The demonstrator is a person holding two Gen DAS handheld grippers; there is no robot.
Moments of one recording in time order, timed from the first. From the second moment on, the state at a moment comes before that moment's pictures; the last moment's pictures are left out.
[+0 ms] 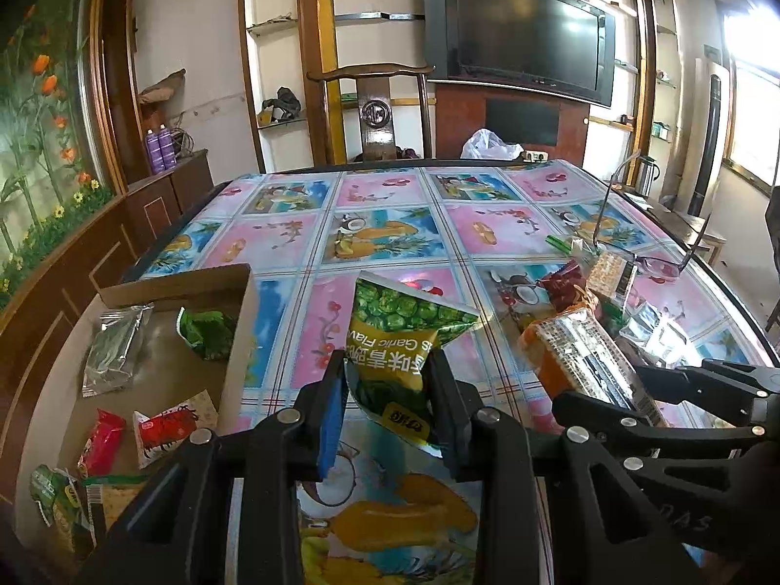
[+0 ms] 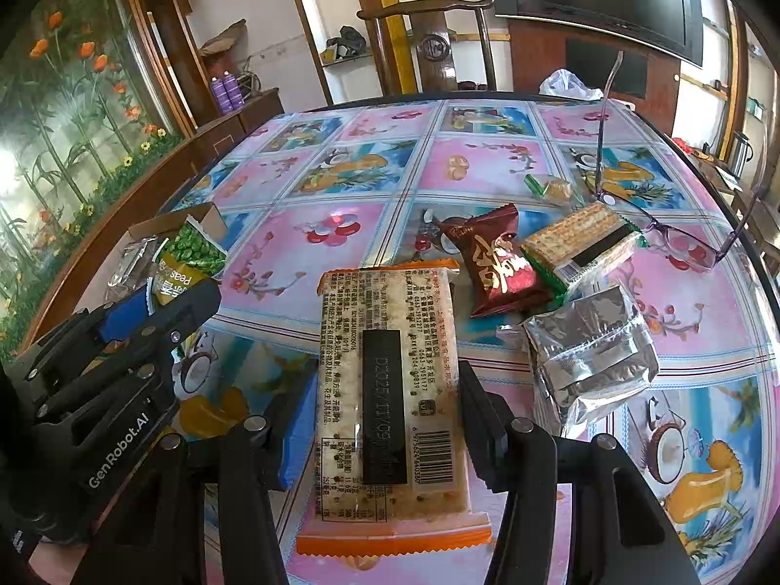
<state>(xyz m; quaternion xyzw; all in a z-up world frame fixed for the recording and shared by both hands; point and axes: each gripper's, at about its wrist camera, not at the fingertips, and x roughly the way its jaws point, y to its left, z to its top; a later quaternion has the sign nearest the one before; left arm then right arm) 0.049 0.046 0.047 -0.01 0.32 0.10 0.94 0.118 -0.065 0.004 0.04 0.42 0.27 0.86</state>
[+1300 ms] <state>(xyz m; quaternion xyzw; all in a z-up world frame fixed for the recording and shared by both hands) 0.040 0.057 0.066 -0.04 0.30 0.10 0.95 0.124 -0.076 0.004 0.08 0.41 0.26 0.87</state>
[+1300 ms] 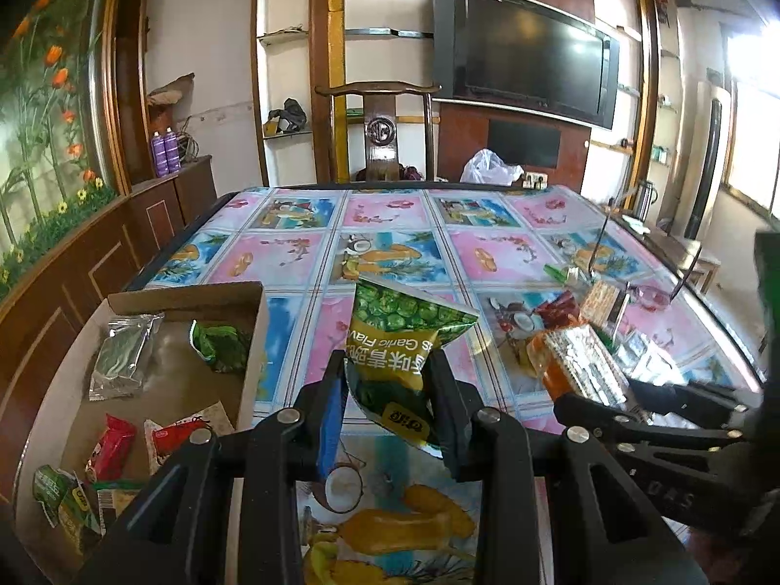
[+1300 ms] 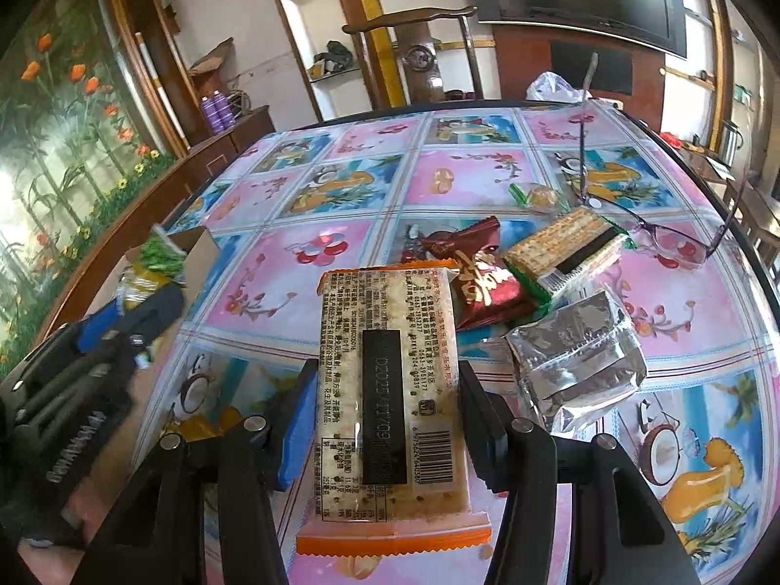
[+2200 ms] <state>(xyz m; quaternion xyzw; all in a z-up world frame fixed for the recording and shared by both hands) -0.048 0.234 0.070 -0.17 0.31 0.20 0.91 0.068 0.072 0.072 0.09 0.38 0.40 0.83</state>
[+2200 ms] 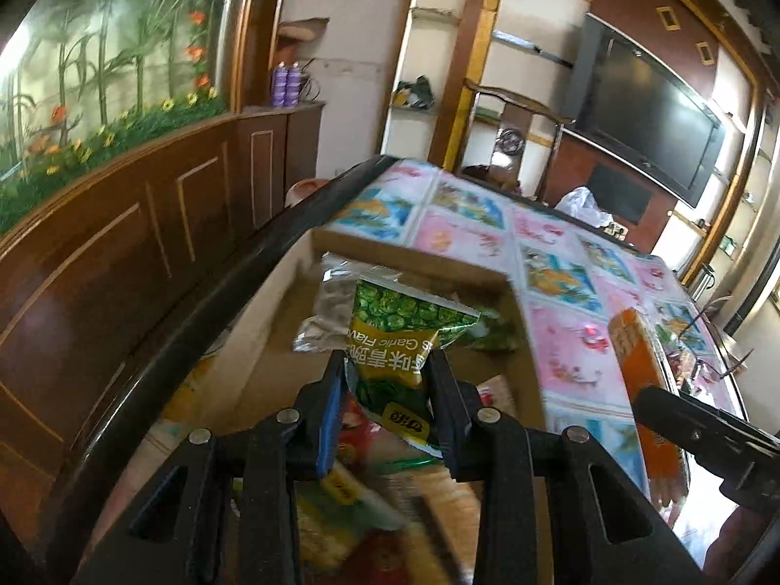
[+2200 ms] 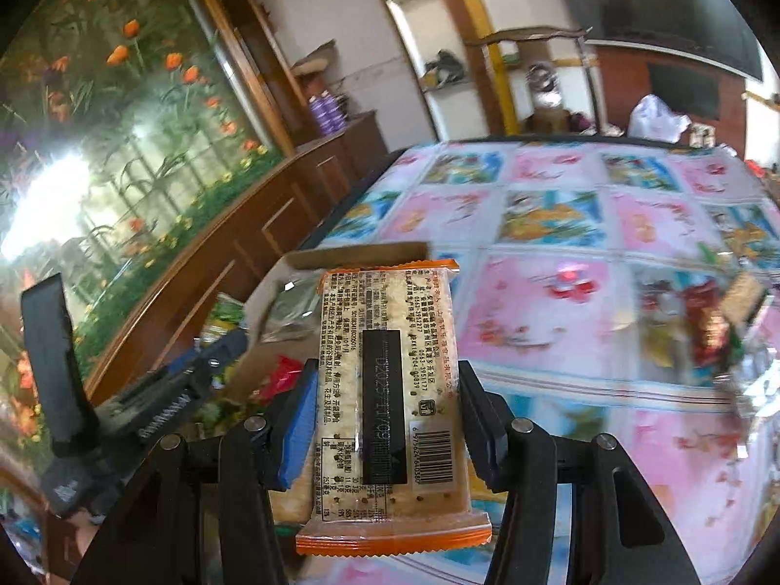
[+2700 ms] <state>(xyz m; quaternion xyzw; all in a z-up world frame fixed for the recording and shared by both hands) -0.045 0.256 0.040 -0.19 0.34 0.21 0.90 0.084 0.150 0.047 0.06 0.42 0.40 0.81</state>
